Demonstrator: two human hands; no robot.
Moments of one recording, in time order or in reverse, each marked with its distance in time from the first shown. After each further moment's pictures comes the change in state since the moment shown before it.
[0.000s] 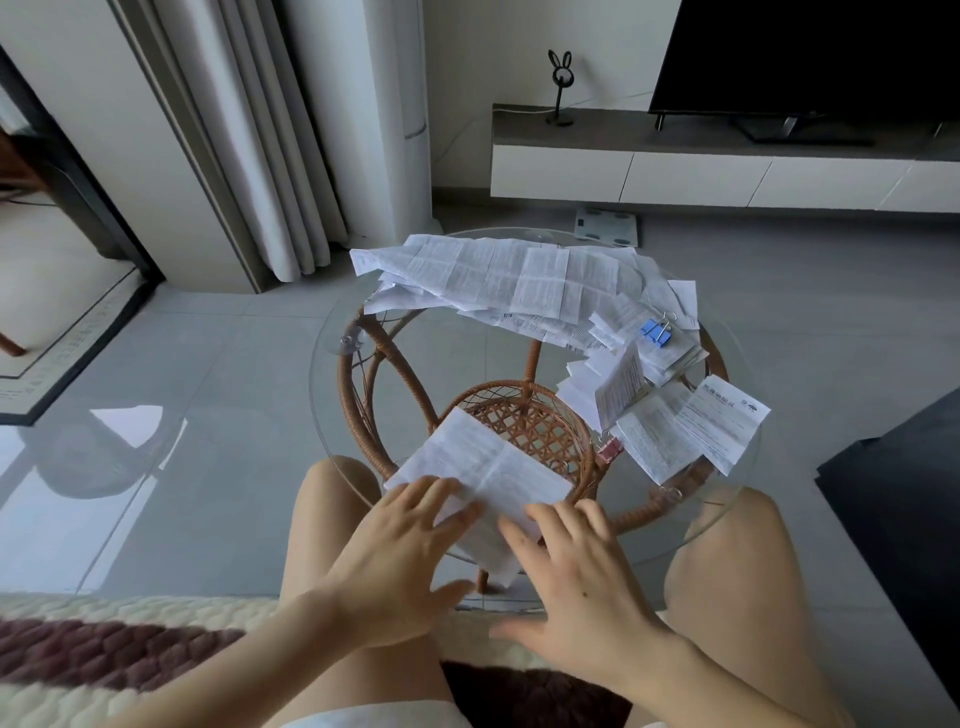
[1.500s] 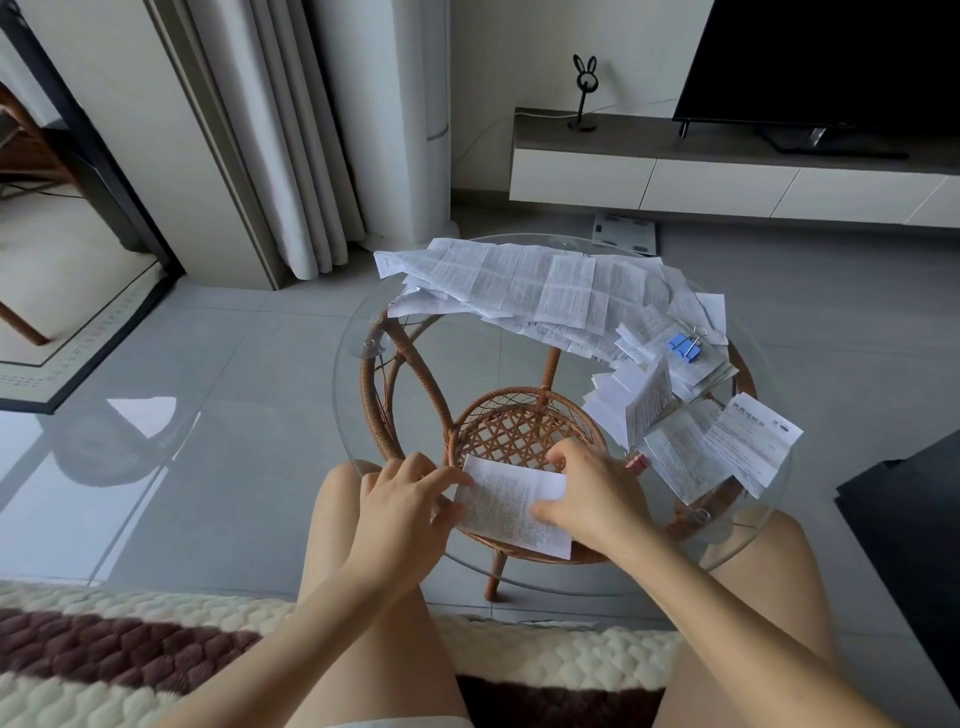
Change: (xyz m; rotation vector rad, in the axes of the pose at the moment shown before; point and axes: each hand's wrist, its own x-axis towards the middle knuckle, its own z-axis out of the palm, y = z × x) left_hand 0.019 -0.018 0.005 -0.169 0.232 -0.423; right_hand 0.080 0.023 -0.026 0.317 -0.341 0.607
